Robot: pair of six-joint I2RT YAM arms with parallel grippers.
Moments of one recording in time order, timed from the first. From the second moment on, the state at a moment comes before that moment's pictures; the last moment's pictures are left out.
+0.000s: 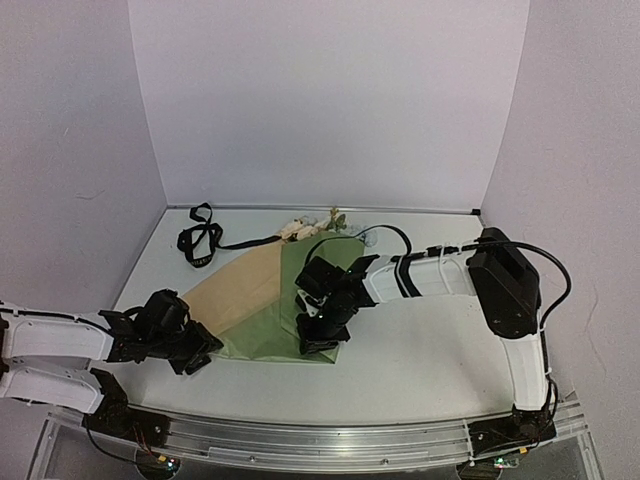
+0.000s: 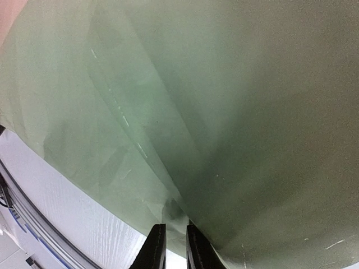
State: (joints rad) left arm -0.71 1.07 0.30 -0.15 0.07 -1.39; right arm 1.01 2.16 1.54 -0.58 -0.26 0.68
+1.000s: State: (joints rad) left arm -0.71 1.15 0.39 -0.14 -0.14 -1.14; right arm 0.92 2.07 1.56 -0.60 -0.30 0.67
